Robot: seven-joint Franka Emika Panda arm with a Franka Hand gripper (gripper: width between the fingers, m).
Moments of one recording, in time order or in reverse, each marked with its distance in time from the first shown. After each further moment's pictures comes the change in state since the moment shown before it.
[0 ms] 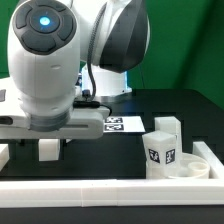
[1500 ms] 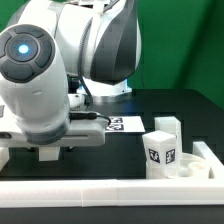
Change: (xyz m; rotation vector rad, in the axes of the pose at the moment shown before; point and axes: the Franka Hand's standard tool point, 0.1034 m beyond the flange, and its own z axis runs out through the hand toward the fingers) arm 0.002 -0.012 0.023 0.118 -0.058 0.050
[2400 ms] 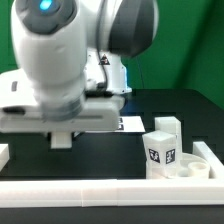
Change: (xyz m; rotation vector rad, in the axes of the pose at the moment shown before) arm -0.014 -0.039 -0.061 -0.017 0.139 0.042
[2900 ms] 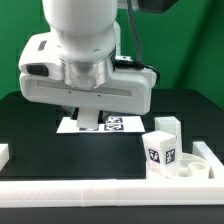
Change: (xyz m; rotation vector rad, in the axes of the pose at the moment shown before) arm -0.003 -0.034 -0.027 0.069 0.053 0.157
